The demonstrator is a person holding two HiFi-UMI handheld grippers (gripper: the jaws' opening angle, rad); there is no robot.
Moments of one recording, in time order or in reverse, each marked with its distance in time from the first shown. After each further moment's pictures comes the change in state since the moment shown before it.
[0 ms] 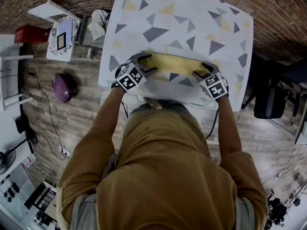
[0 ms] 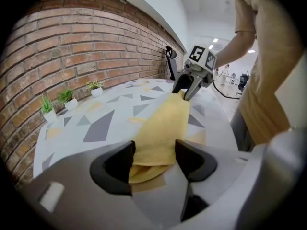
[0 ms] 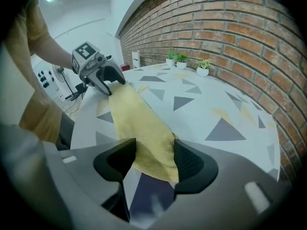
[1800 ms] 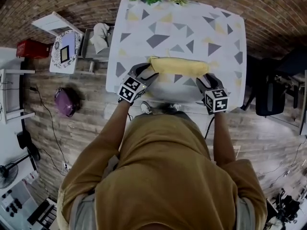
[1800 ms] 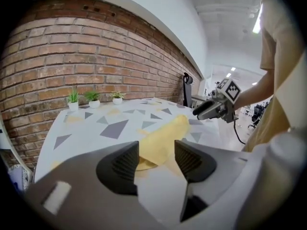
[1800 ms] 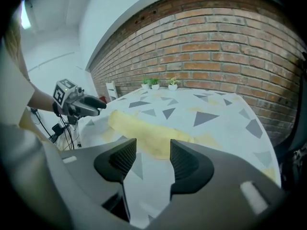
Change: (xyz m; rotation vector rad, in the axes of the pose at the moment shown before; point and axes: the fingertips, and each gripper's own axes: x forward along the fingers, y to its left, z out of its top) left arm -0.056 -0.004 0.012 -0.255 -0.246 0.108; right arm -0.061 0.032 0.005 0.384 -0.288 -0.206
